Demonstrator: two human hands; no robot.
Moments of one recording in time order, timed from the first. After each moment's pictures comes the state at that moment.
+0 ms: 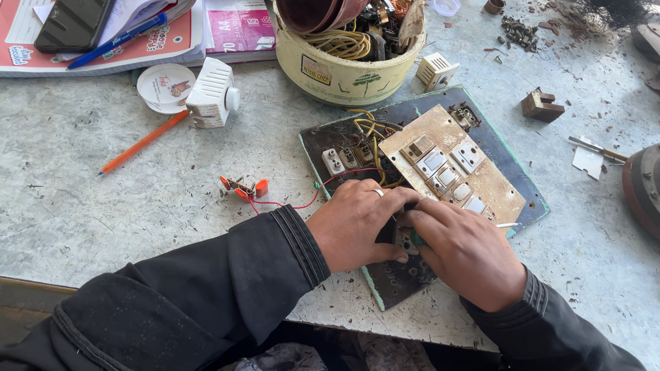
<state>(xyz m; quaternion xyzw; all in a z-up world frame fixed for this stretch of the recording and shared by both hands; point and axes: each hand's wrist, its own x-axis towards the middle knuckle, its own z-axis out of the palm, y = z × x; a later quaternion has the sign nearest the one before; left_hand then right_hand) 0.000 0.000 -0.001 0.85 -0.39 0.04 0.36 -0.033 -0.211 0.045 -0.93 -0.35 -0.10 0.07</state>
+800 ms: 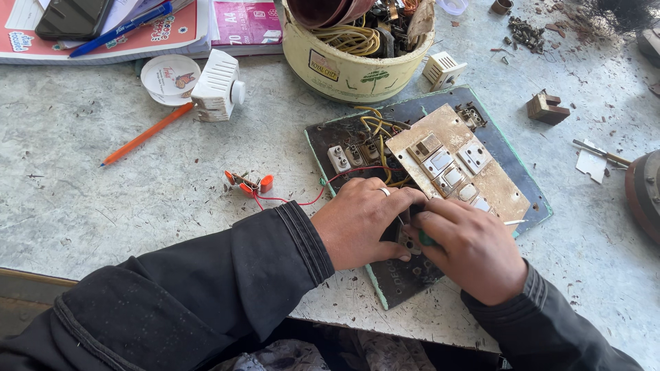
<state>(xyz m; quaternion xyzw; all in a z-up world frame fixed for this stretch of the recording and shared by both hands) 0.001 0.000 -0.002 0.84 -0.40 0.06 0.36 -0.027 -0.211 0.040 -0.94 -0.32 -0.08 0.05</state>
